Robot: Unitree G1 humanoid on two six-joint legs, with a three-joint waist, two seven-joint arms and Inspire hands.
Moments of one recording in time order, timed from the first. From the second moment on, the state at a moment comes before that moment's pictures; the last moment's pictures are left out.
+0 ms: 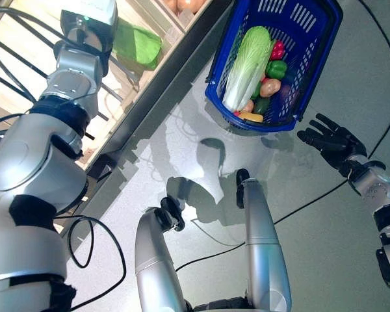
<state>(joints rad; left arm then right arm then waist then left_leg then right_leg) -1.55 0.75 -1.10 1.19 0.52 0.16 0.21 -0.72 -0.78 0.25 0.91 1.07 0.06 0.29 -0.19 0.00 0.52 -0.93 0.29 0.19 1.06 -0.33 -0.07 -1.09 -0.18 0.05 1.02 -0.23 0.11</state>
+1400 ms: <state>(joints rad) -1.00 0.85 -0.54 0.90 0.14 -0.13 0.31 -0.41 -0.65 0.23 0.55 0.94 0.04 0.21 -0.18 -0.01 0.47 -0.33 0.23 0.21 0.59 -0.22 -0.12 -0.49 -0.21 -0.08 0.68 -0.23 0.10</state>
